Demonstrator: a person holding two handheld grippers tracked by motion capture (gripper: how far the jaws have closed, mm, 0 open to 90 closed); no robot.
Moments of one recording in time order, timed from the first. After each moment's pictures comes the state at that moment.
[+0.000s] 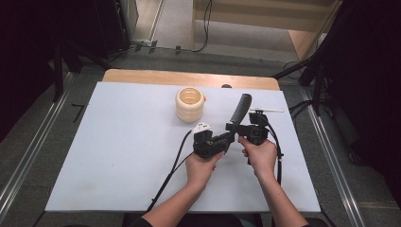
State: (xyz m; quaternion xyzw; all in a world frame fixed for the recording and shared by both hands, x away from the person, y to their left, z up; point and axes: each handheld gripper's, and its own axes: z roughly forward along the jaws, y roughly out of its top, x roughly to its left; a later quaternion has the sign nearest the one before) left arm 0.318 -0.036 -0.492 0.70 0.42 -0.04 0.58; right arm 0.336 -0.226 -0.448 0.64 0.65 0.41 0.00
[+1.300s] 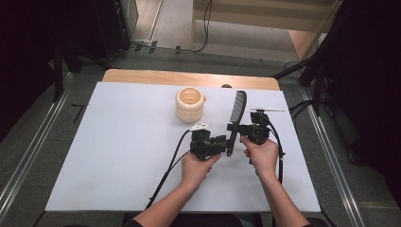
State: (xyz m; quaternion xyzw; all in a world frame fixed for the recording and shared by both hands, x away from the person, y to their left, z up) left arm 0.320 -0.025 -0.488 0.72 0.42 -0.09 0.55; right arm 0.338 -0.231 -0.447 0.64 0.65 0.41 -0.01
